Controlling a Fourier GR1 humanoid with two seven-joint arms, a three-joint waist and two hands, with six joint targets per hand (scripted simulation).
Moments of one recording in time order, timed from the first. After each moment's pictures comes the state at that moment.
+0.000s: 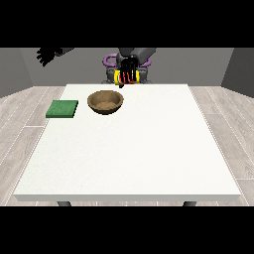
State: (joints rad) left arm -0.86 0.01 -0.54 -0.58 -1.24 0.40 0.55; right arm -0.16 -0.38 -0.35 -1.15 -0.36 0.43 -0.11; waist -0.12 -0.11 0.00
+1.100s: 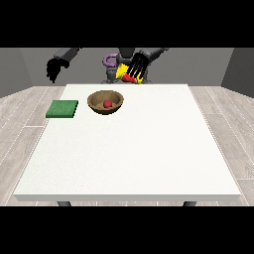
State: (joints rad) left arm -0.71 0.04 -0.42 -1.03 -0.93 0.46 0.44; right arm -0.20 -0.33 -0.34 -1.11 -0.34 0.36 -0.12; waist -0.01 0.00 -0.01
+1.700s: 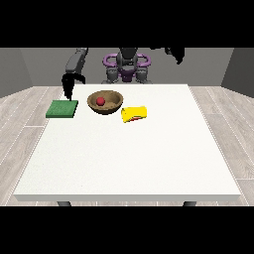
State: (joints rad) left arm -0.68 0.10 -0.01 -1.41 -0.09 0.21 0.22; right arm -0.21 -0.24 -0.36 -1.12 -0.32 0.22 -0.16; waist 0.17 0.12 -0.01
